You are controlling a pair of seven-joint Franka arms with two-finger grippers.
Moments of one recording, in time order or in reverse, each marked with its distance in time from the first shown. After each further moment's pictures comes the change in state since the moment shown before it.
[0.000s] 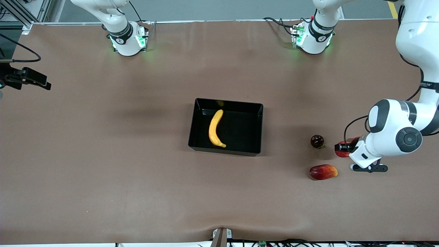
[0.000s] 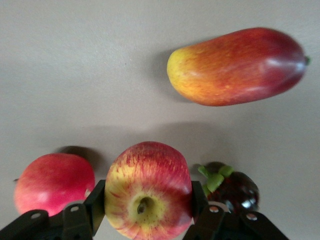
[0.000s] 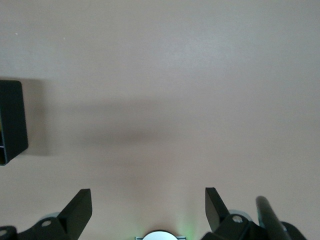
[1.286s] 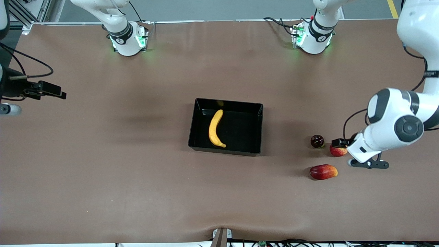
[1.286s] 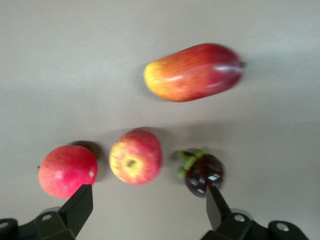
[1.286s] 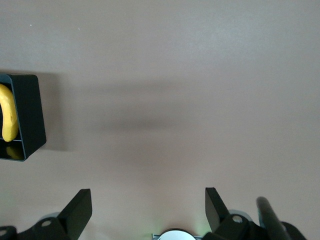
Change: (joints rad) left arm 0.010 -0.141 -0.130 -0.001 0.034 -0.105 -0.045; right arm 0.000 0.087 0.001 -0.004 0.081 0.008 0.000
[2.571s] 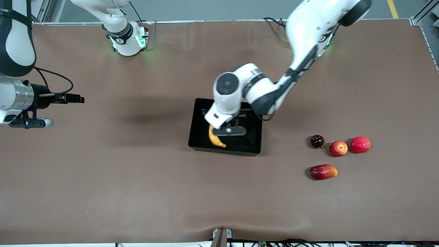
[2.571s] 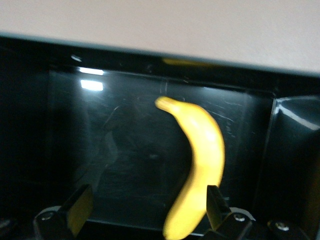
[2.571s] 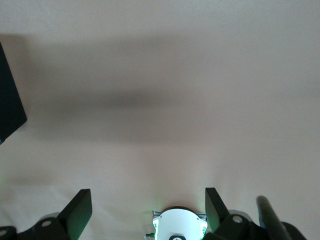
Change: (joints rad) left arm -0.901 0.285 0.172 0.296 0.000 0.118 -0.795; right arm 0.000 0.067 0.001 -0.110 0.002 -0.011 0.000
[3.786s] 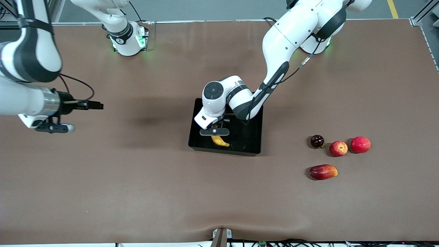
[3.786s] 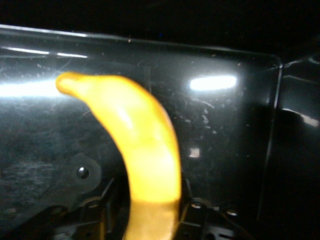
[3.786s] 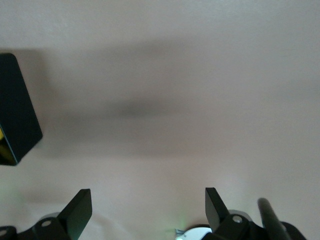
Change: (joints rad) left arm -0.116 0.157 0.099 0.035 0.000 0.191 -0.006; right arm 0.003 0.001 0.105 -0.118 0.049 0.169 0.141
